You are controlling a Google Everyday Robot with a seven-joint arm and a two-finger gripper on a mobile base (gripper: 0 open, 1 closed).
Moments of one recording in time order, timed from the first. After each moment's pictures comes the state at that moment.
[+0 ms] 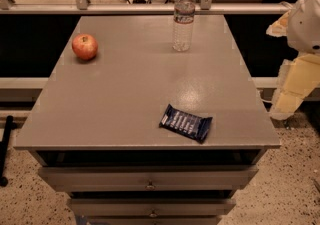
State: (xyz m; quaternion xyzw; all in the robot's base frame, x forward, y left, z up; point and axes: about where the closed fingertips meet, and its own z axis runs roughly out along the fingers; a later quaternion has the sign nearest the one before) arm 0.438 -0.217 0.976 -0.60 0.78 -0.03 0.16
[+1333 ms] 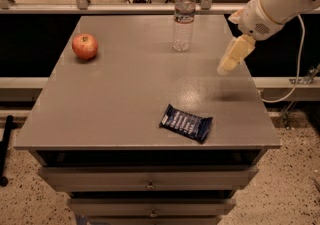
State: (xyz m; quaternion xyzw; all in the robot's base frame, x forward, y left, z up) arm 0.625 -0.198 0.915 -0.57 0.77 0.04 0.29
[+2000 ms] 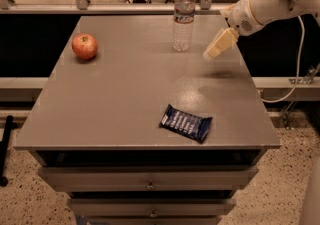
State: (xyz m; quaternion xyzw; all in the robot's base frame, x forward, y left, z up) arm 0.715 -0.186 0.899 -0.53 0.75 0.09 0.39
